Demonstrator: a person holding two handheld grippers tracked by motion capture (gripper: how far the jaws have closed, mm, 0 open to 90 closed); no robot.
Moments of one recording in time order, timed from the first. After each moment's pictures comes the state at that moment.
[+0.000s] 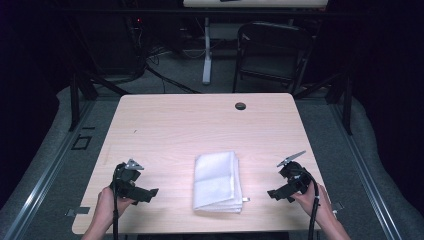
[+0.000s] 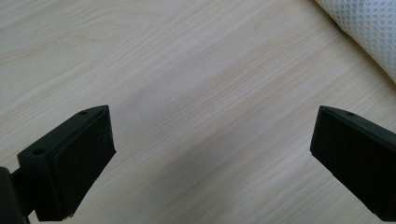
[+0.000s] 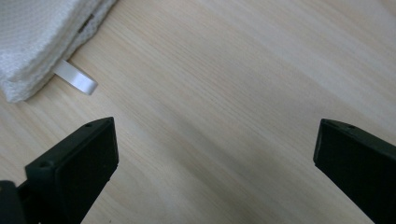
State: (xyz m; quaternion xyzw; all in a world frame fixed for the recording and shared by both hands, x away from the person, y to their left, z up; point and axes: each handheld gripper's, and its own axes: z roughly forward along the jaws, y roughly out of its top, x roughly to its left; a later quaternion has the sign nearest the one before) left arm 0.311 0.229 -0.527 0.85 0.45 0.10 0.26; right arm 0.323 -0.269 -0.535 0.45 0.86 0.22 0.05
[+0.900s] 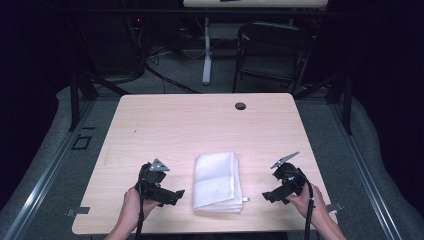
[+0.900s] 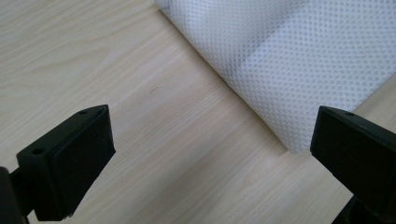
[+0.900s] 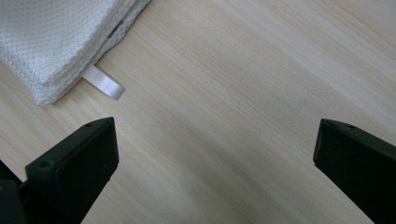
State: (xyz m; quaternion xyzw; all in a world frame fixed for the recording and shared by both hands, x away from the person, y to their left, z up) left arm 0.297 0.152 -0.509 0.86 0.40 0.09 0.30; right arm 0.318 -0.251 -0.528 0.43 0.88 0.20 0.05
